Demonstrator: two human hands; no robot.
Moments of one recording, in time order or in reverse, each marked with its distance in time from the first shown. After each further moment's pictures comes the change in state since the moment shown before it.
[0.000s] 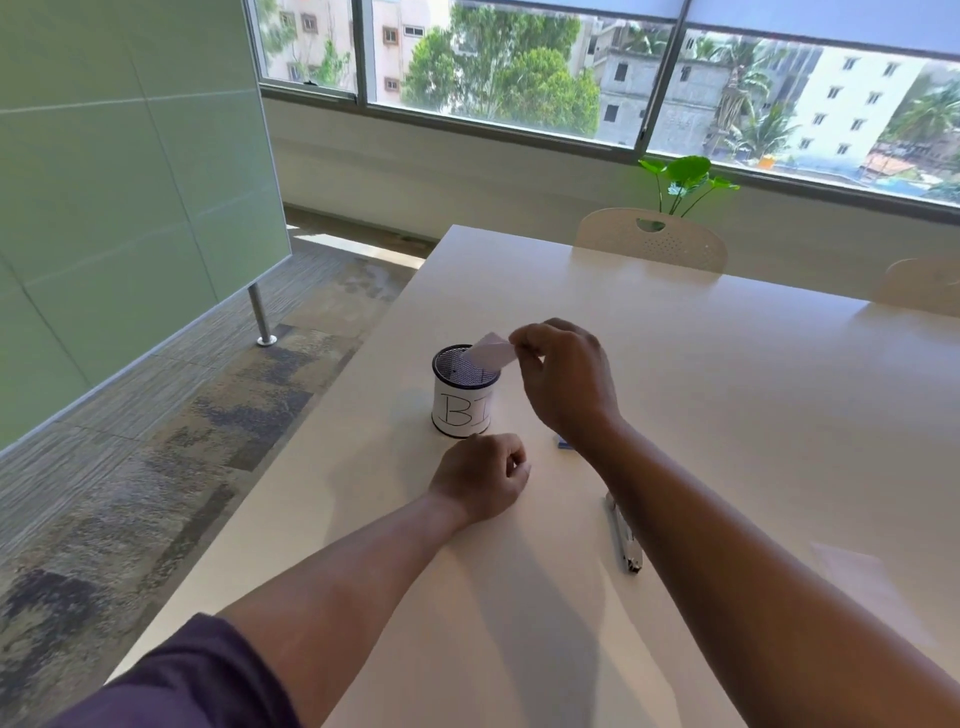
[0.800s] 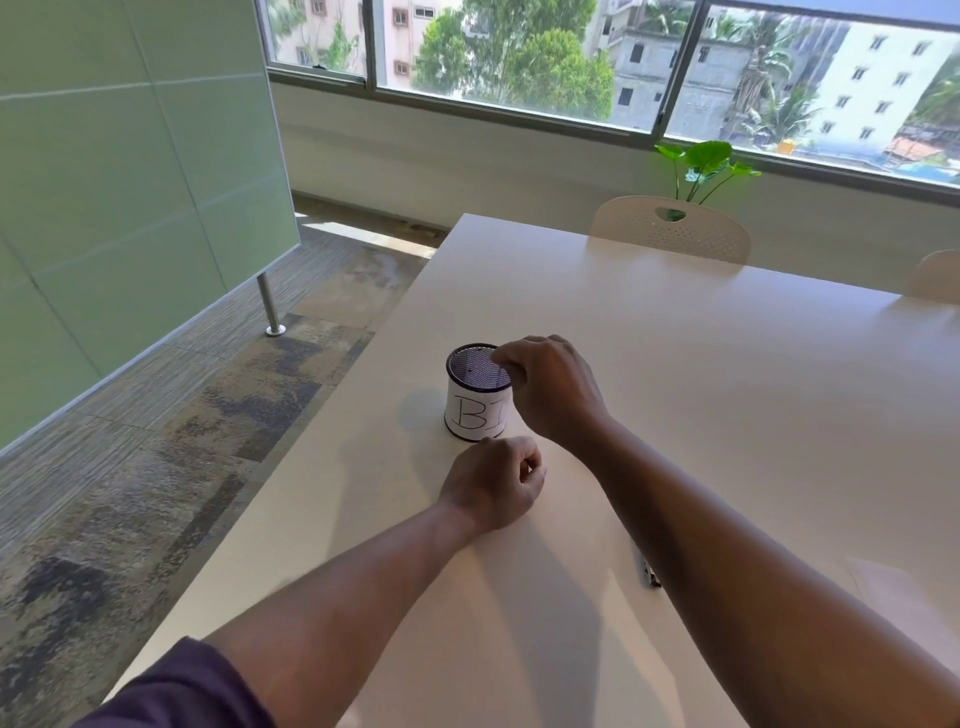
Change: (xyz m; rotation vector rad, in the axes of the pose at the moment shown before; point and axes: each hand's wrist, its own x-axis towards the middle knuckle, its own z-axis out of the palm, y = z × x) left_hand 0.005 -0.014 0.011 -0.005 0.057 0.022; right_hand 0.010 0.003 0.039 -0.069 -0.264 0.006
